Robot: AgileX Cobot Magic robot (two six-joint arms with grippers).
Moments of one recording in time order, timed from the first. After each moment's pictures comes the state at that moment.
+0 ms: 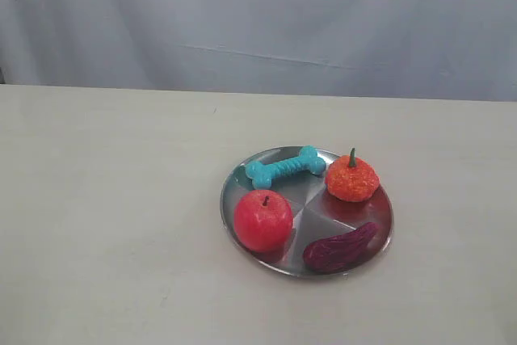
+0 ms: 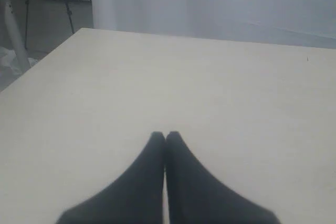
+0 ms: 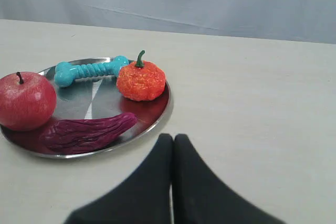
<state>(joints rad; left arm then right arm) 0.11 0.00 0.00 0.13 0.35 -0.16 -0.31 0.01 0.00 0.13 0.35 -0.10</state>
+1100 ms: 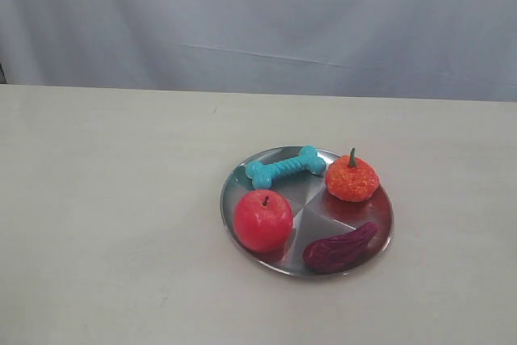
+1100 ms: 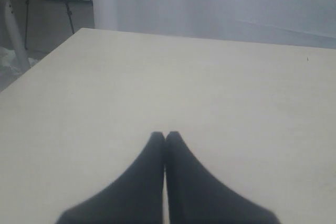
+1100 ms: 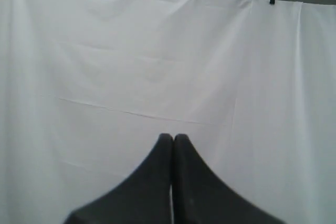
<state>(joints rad) 0.11 0.00 0.00 0.13 0.35 -0.16 -0.31 0.01 0.00 0.11 -0.43 -0.16</state>
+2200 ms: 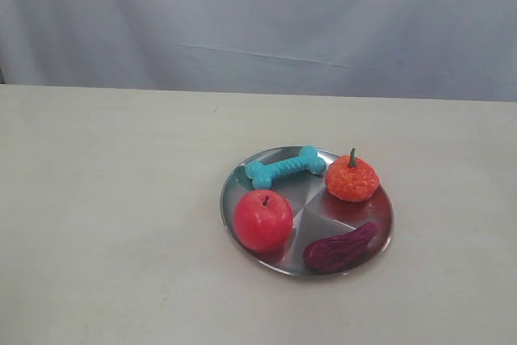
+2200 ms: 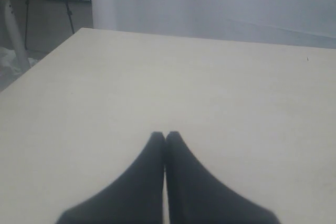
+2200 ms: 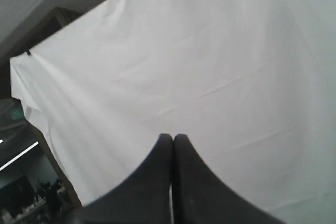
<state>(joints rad) 0.11 0.00 0.00 0.13 0.35 -0.16 -0.30 0.32 -0.54 -0.09 -0.02 0.74</state>
